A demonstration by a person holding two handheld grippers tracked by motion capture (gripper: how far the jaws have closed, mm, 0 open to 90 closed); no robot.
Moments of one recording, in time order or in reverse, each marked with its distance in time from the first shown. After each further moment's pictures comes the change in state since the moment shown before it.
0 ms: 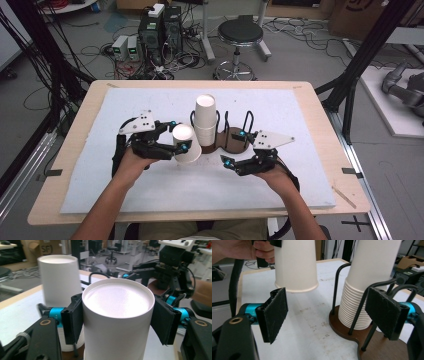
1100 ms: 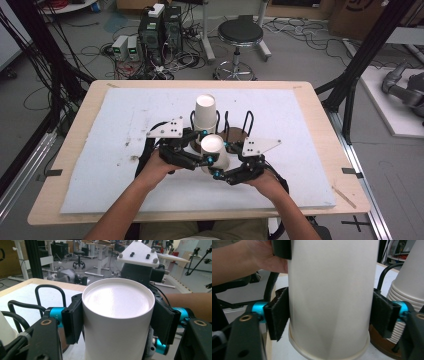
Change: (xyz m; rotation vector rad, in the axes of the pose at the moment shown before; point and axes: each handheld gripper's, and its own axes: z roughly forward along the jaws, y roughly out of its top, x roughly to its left) left arm -0.025 0.007 0.051 -0.037 -0.244 0.020; right arm 0.017 -0.005 0.023 -0.030 0.215 0.022
